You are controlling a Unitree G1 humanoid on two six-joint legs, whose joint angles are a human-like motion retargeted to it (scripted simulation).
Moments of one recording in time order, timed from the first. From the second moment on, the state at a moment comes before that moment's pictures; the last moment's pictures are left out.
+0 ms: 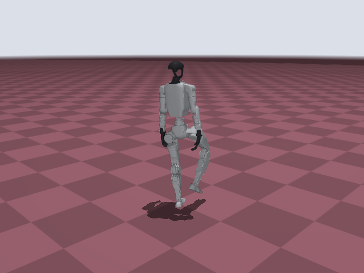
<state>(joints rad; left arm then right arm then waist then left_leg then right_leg) 0.02 0.13 0.31 1.52 0.09 0.03 -0.18 0.07 -0.18 0.12 1.48 -0.46 -0.01 0.36 -0.21 0.09 -0.02 -0.10 0.05 0.15 0.10 -0.12 0.08 -0.74 -0.07 -0.26 1.33 -0.09 -0.03</state>
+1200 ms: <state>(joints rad) 0.13 0.11 0.37 1.56 0.09 0.06 -0.23 0.01 -0.18 0.17 1.50 -0.55 0.03 0.32 0.11 -0.18 -0.01 -1.28 0.44 0.43 1.82 -0.20 0.25 -0.16 -0.01 0.05 0.21 -0.09 -0.19</state>
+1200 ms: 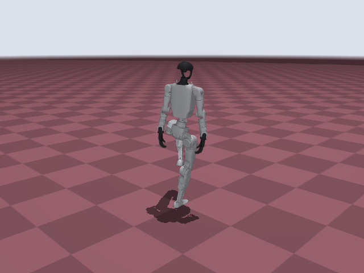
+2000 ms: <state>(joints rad) 0.01 0.14 0.33 1.51 0.06 0.04 -0.19 0.05 -0.19 0.11 1.47 -0.63 -0.01 0.28 -0.08 0.05 -0.05 -0.09 0.01 0.31 0.09 -0.15 0.06 -0.52 0.02 -0.14 0.95 -0.06 0.01</state>
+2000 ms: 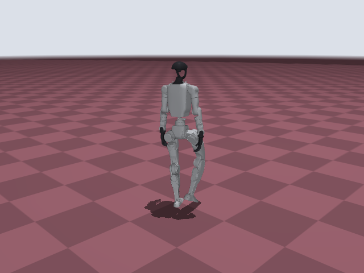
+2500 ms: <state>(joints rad) 0.09 0.09 0.32 1.53 0.10 0.03 -0.19 0.09 -0.20 0.12 1.47 -0.53 -0.01 0.31 -0.26 0.14 -0.05 -0.16 0.09 0.17 0.12 -0.12 0.07 -0.78 -0.04 -0.29 1.22 -0.08 -0.03</state>
